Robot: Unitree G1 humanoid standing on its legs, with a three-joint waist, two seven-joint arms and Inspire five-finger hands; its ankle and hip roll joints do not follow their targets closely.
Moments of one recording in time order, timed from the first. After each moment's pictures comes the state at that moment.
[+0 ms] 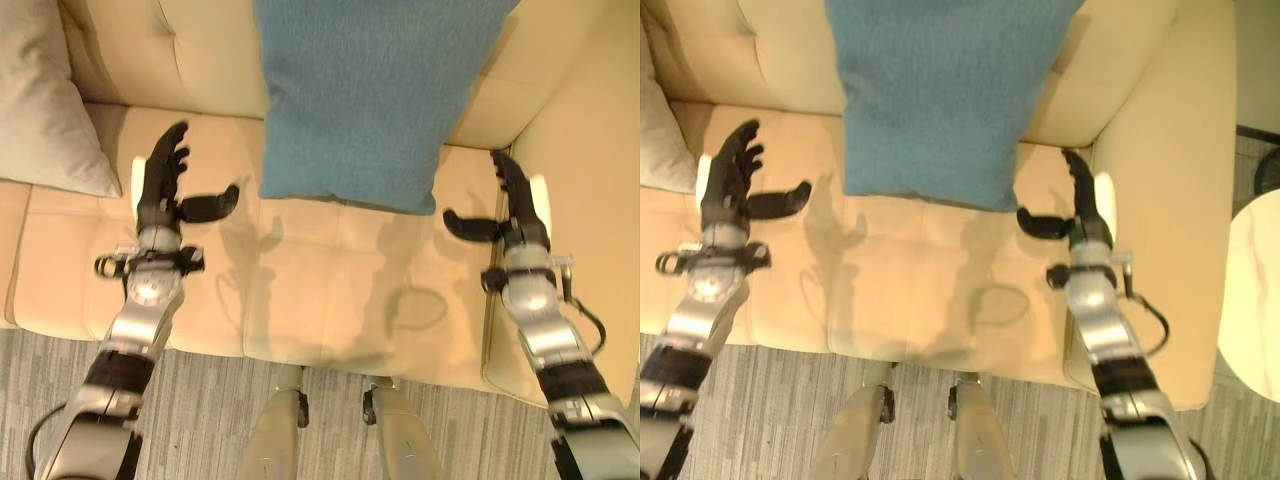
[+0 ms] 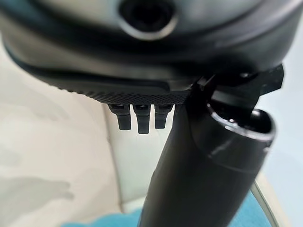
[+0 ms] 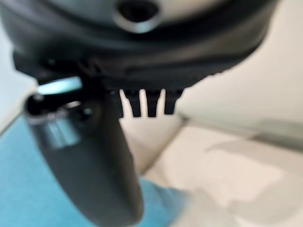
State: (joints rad) left arm -0.25 0.61 -0.03 0.20 -0.30 -0.15 0.29; right arm -0.26 -0.58 -0.02 0.28 -0.02 -0.06 -0.26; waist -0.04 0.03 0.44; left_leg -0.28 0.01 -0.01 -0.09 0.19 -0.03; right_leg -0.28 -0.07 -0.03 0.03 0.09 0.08
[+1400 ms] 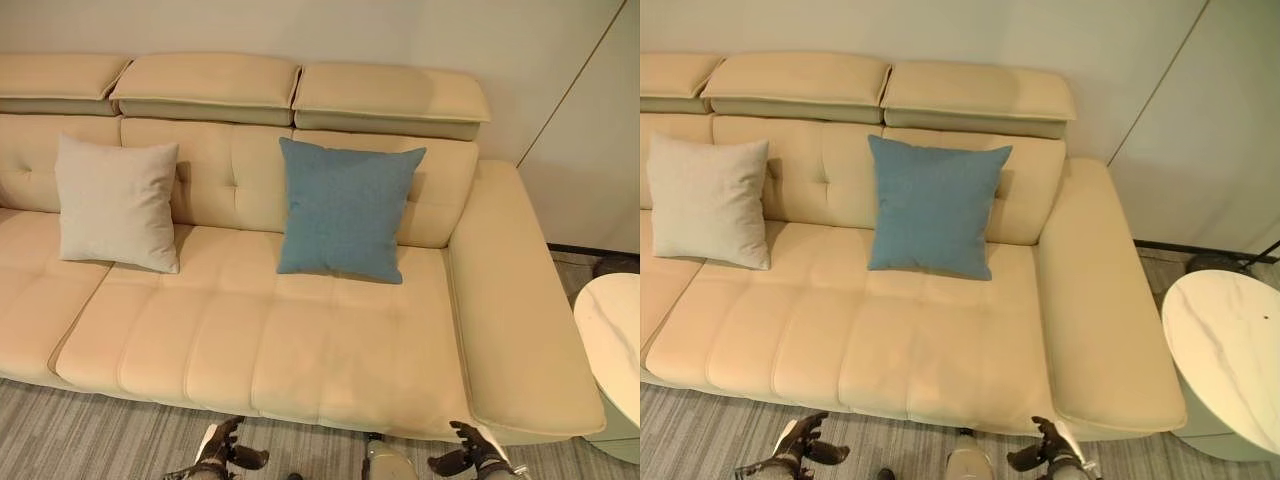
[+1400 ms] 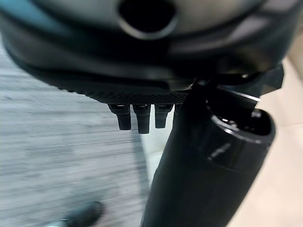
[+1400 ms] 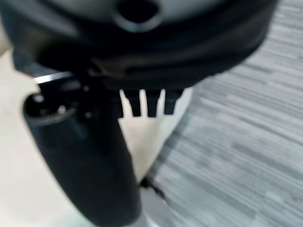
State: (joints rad) left arm 0.05 0.26 -0.18 1.08 -0.03 -0.08 0.14; right arm 0.00 -0.31 0.19 1.07 -0.17 -0.05 -0.13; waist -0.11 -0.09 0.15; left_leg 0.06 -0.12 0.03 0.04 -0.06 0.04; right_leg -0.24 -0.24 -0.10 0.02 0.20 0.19
